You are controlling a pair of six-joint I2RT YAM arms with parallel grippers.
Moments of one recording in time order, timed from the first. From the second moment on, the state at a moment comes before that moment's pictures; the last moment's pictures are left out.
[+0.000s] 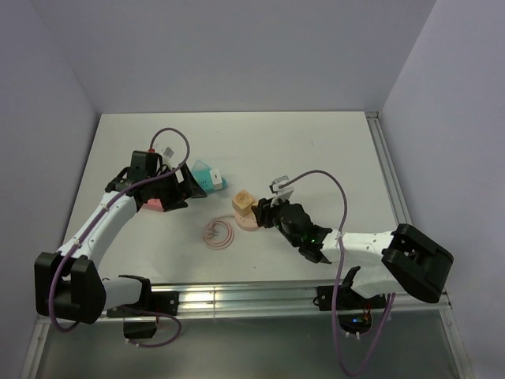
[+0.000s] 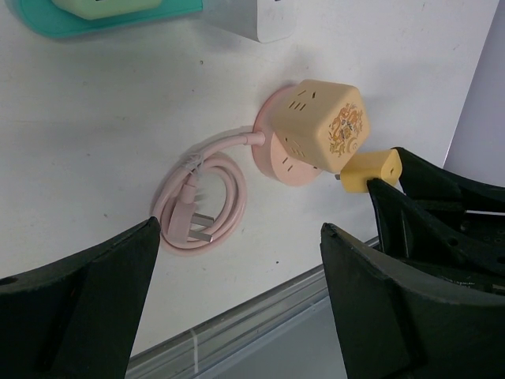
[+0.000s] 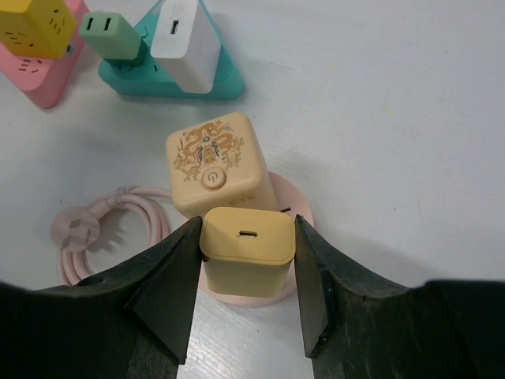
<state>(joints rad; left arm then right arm) -0.20 1.24 0.91 -0.55 0.45 -0.59 0.92 1.30 0.42 0.60 0.38 0.30</state>
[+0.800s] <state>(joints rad) -0.23 1.36 0.95 -0.52 0.48 -0.60 0.92 1.49 0.22 1.21 0.29 0.14</state>
